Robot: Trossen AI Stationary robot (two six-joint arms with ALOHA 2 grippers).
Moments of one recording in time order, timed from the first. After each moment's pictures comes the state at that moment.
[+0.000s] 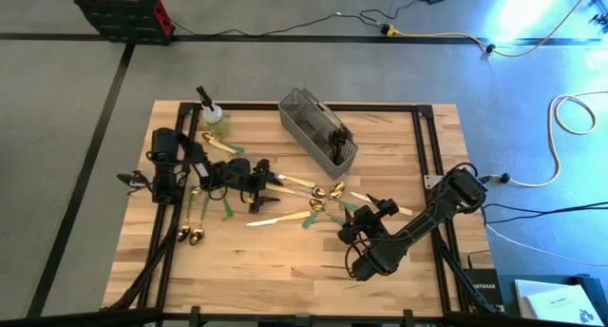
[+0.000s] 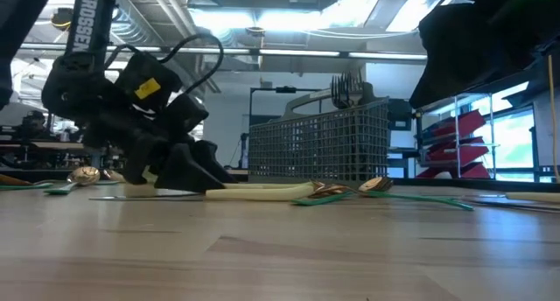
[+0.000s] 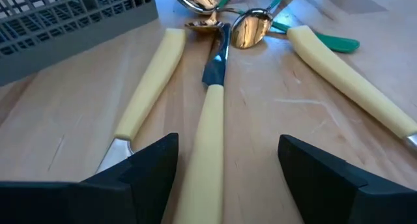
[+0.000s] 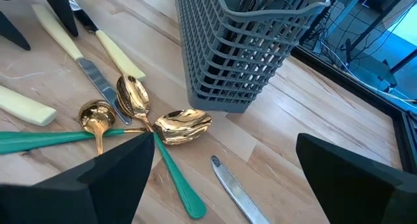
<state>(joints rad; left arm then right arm) 0.18 1.94 0.30 1.20 0.23 0.20 0.67 1.94 1.26 -1.41 0.98 1.83</state>
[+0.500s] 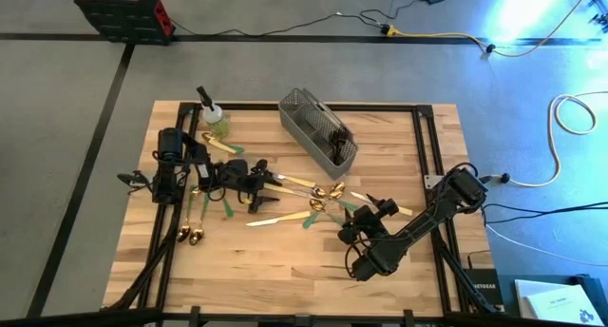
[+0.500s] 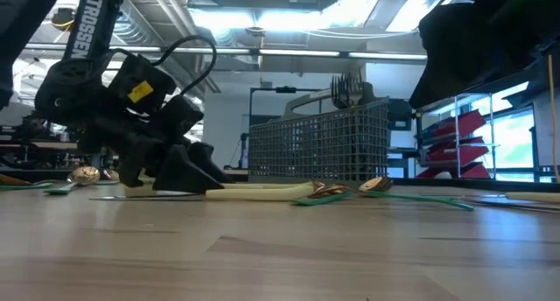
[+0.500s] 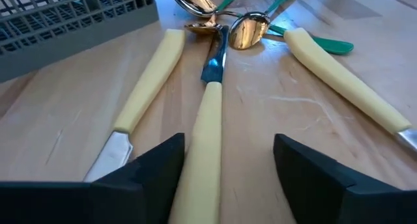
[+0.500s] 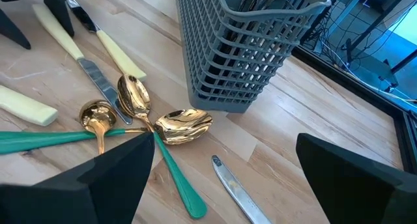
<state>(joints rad) 0.20 1.98 0.27 1.29 0.23 0.18 0.67 1.94 1.26 -1.40 0.98 1.83</state>
